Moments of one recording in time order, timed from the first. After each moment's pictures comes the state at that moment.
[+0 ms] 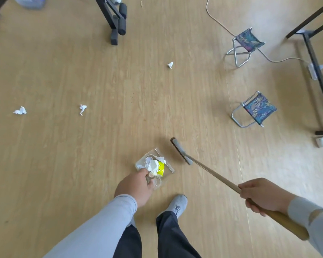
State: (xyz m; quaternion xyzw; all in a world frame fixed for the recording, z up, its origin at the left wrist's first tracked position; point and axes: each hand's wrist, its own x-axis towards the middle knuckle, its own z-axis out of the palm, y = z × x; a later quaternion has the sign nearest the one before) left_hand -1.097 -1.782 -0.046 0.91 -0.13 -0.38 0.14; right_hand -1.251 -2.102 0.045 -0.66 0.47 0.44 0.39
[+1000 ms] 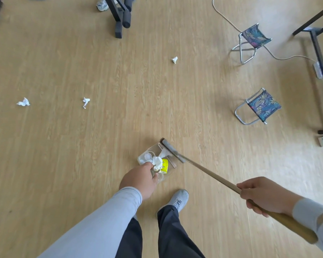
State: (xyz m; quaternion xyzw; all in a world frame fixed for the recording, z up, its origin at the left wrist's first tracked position) left_hand -1.100 -1.774 -0.047 0.91 -0.14 -0.37 0.14; right_hand -1.252 -2.075 0.052 -0.67 0.45 0.44 0.40
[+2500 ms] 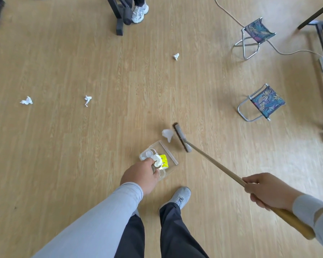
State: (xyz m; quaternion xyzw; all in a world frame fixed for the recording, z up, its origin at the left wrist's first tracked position) left_hand -1.101 -1.776 -0.047 0.91 -0.14 -0.37 0.14; right_hand -1.262 -2.080 0.037 -0.71 0.47 0.42 0.32
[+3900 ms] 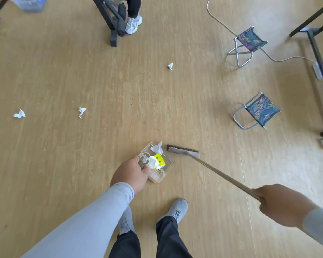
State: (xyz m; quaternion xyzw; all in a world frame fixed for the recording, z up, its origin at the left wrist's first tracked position) left_hand -1.048 -1.815 -0.050 0.92 -0.03 -0.33 0.19; right_hand -1.260 -2.137 0.033 -0.82 0.29 0.49 0.04
